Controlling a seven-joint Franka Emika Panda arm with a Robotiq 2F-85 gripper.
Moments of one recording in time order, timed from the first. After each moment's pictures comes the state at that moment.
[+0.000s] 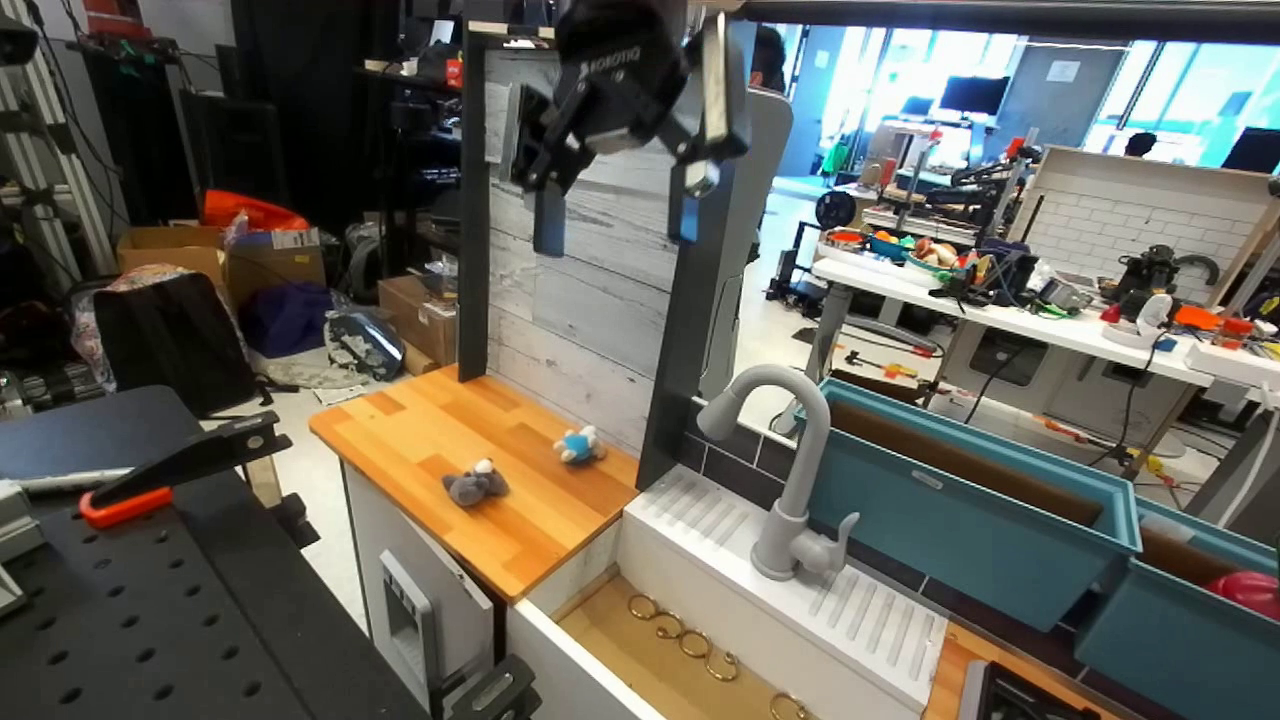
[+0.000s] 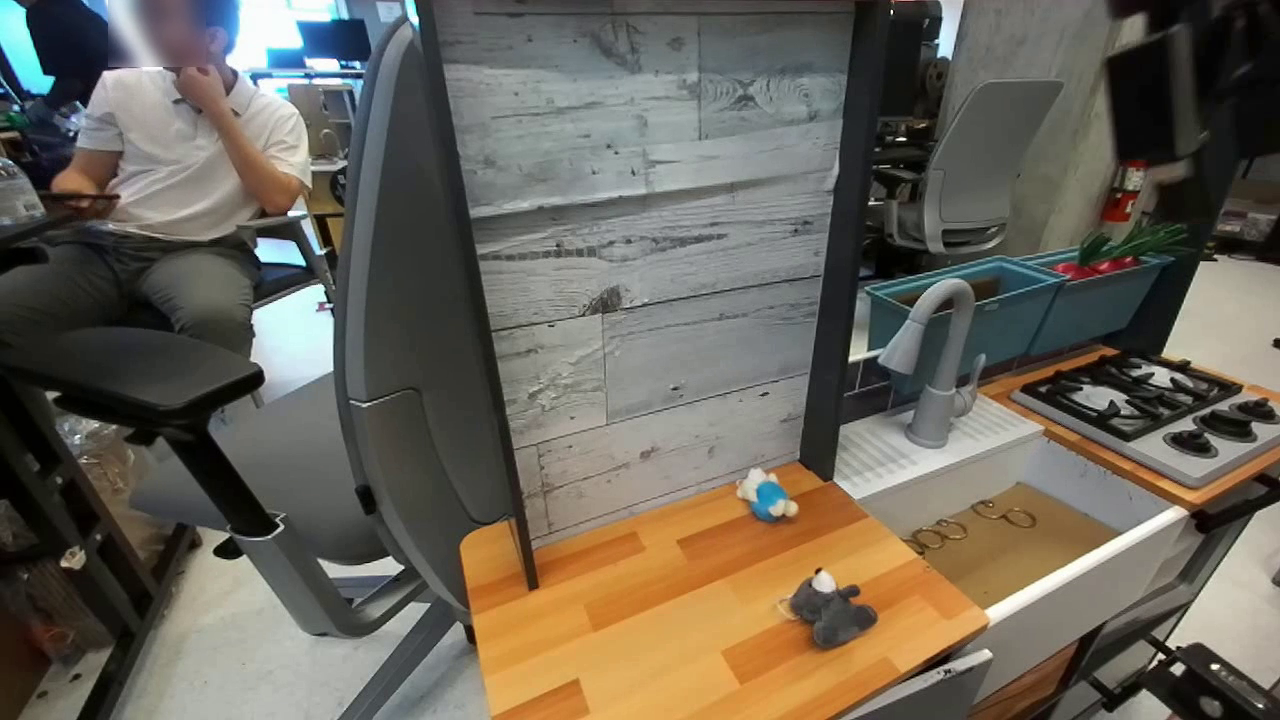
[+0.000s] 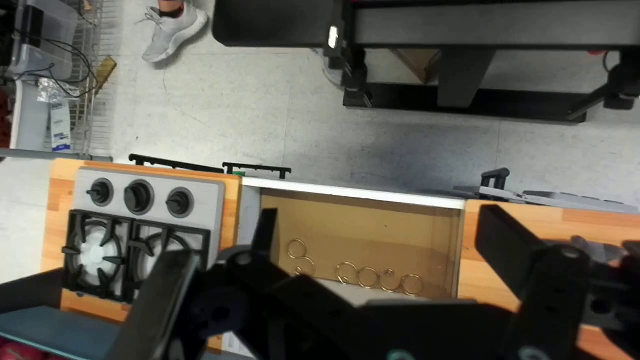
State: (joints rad) arm 0.05 0.26 0.04 -2.06 -0.38 1.94 0.18
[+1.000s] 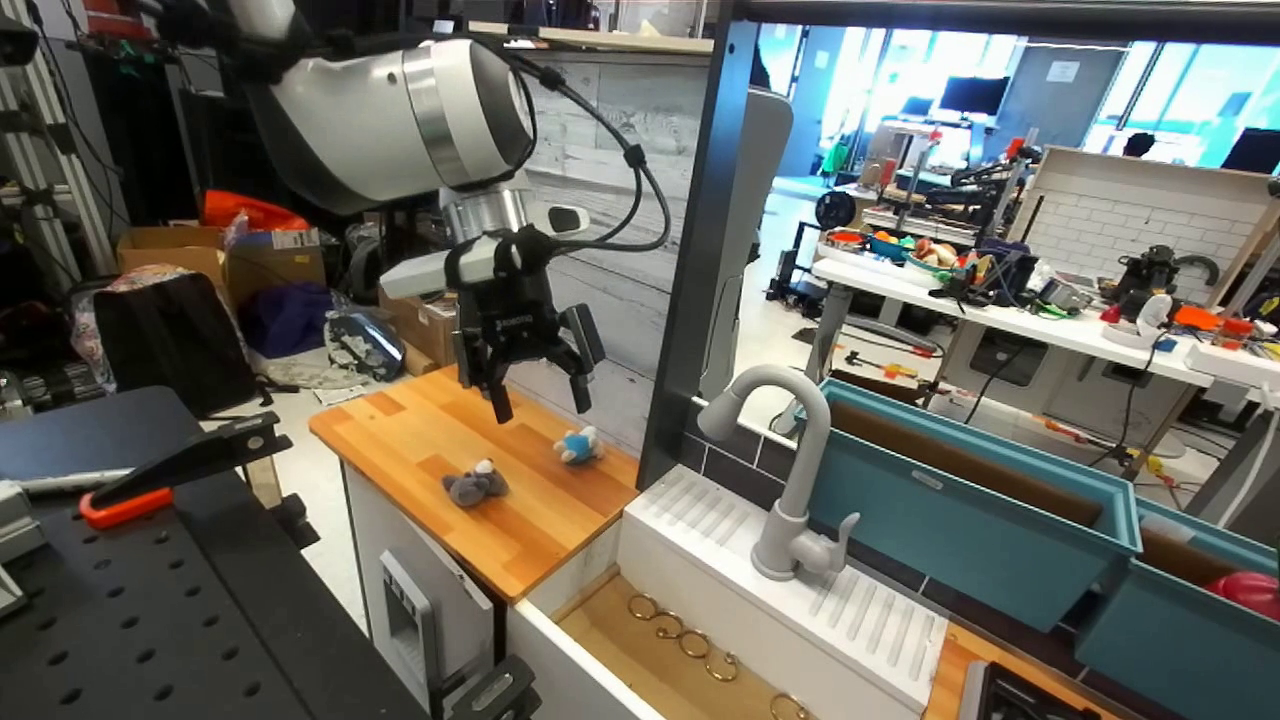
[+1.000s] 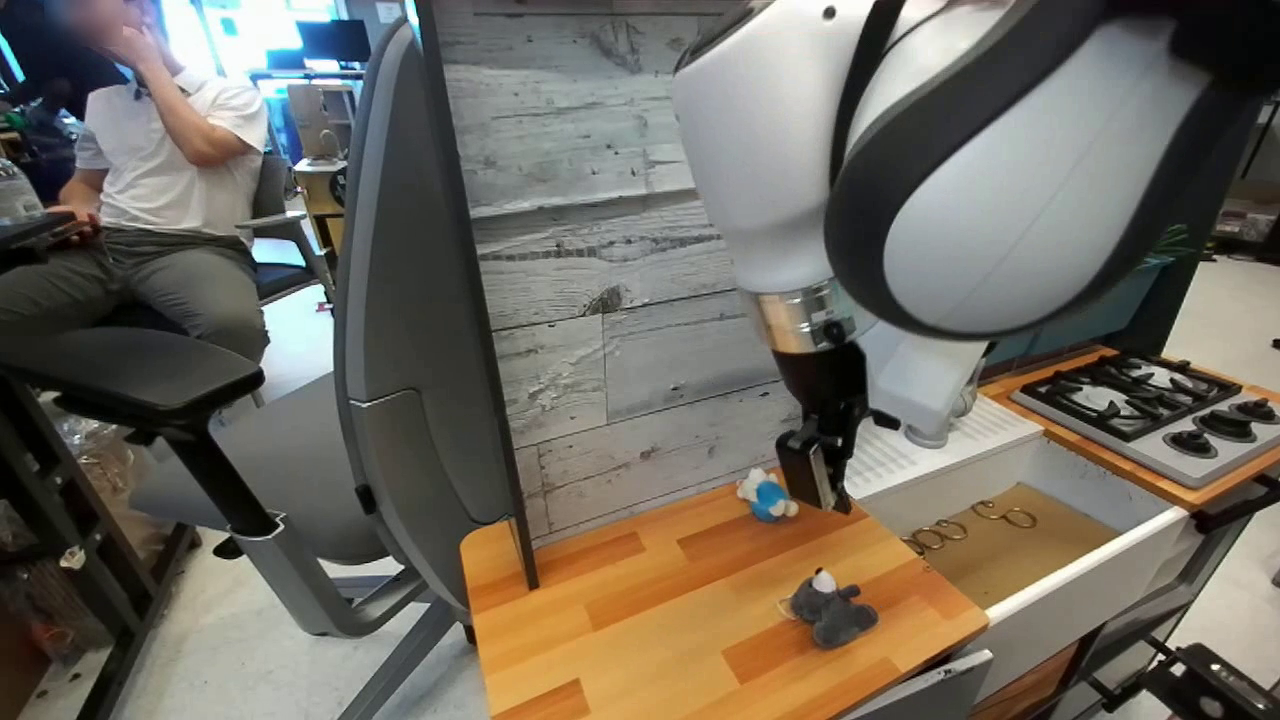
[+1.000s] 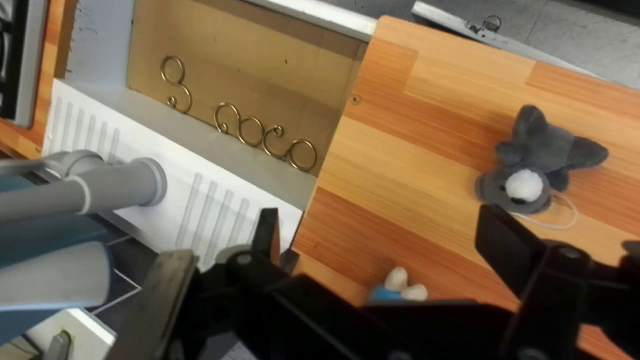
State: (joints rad) arm 0.37 0.82 -0.07 -1.83 -0.63 2.42 0.41
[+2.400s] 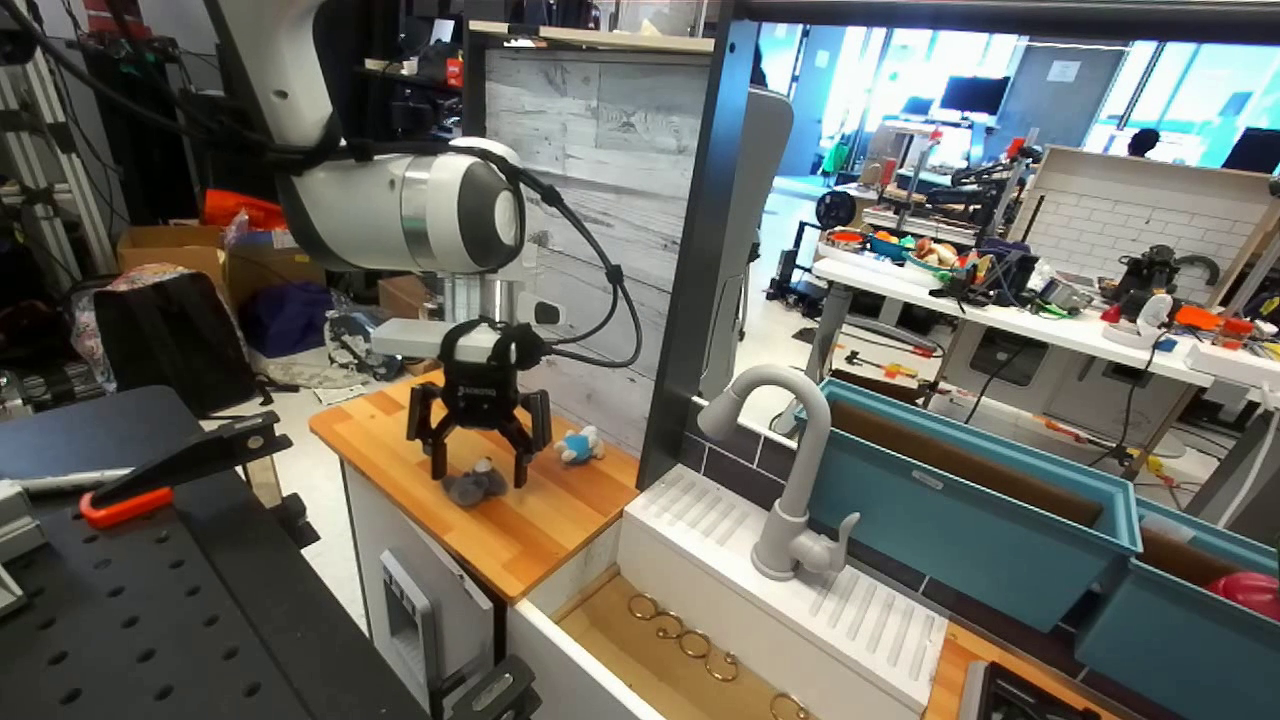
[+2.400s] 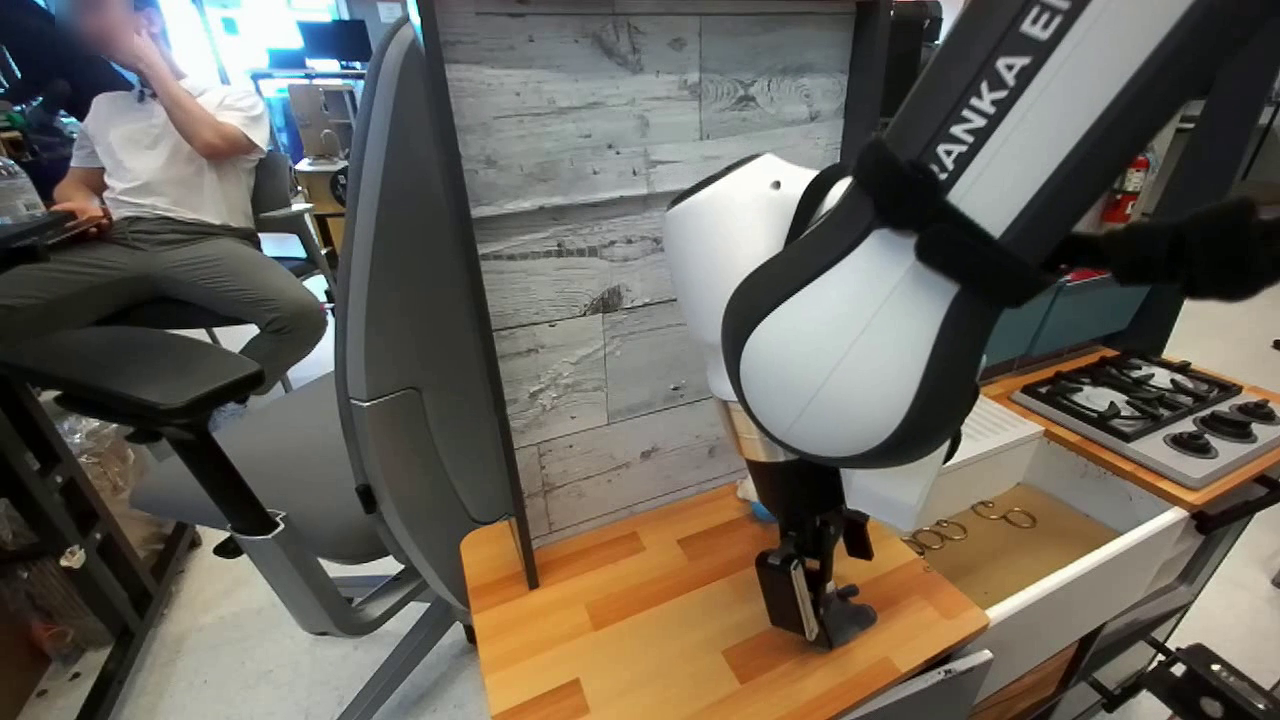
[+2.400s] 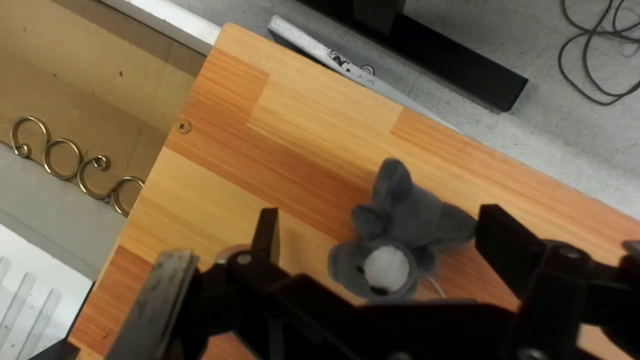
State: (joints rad) arm 0.31 1.03 0.03 -1.67 -0.34 2.37 0.05
